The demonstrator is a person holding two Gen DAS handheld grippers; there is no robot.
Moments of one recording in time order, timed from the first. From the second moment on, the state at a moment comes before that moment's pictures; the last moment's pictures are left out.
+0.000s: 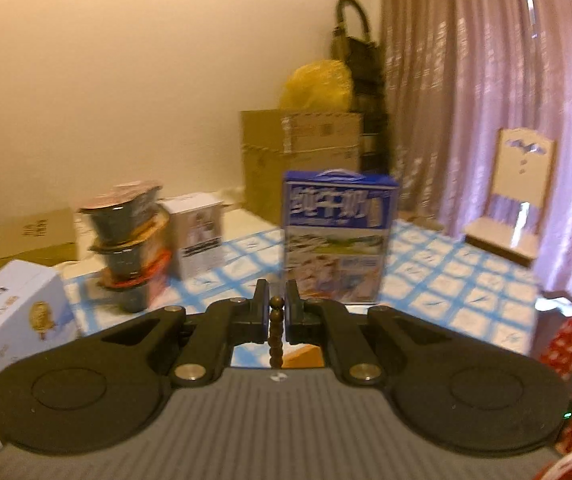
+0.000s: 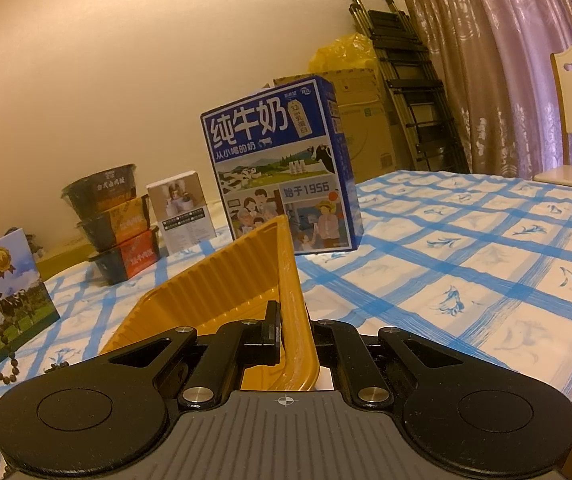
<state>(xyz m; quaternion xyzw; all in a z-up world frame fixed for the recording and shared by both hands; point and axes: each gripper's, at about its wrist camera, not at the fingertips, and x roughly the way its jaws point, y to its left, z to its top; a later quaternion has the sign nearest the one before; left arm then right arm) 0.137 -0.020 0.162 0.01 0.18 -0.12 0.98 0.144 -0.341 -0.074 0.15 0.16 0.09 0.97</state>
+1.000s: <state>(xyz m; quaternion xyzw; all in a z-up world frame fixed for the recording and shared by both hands) 0.198 -0.141 0.049 -0.12 0.32 -0.26 0.90 0.143 -0.335 -0.071 0.15 0.17 0.09 0.97</state>
